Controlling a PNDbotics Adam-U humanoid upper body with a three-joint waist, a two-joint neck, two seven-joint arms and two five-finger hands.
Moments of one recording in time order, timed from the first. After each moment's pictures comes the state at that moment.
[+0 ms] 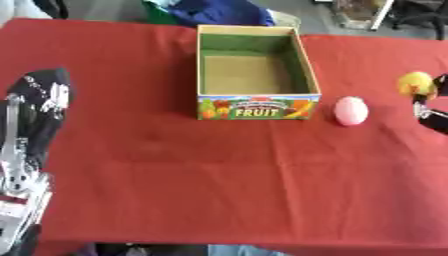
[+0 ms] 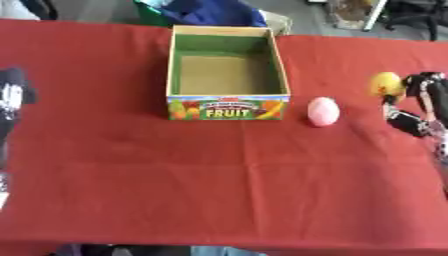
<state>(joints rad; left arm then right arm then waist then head) -0.18 0.33 -0.05 -1.79 0.04 -0.01 0.33 -0.54 -0.56 0.00 -1.09 0.80 -0.22 -0.31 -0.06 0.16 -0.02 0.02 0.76</state>
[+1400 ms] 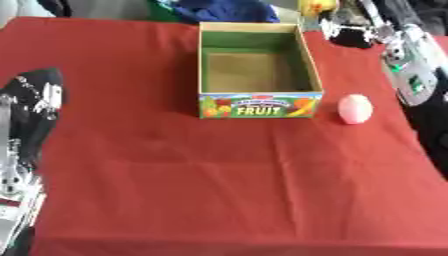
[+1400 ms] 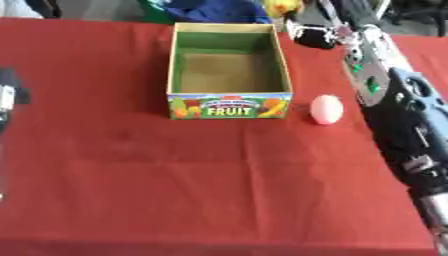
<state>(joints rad) -0.19 0.33 -0.05 -1.79 0.04 -0.01 0.32 -0.99 -0.33 0.14 -0.94 0.95 -0.33 -0.17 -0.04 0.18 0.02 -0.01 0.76</state>
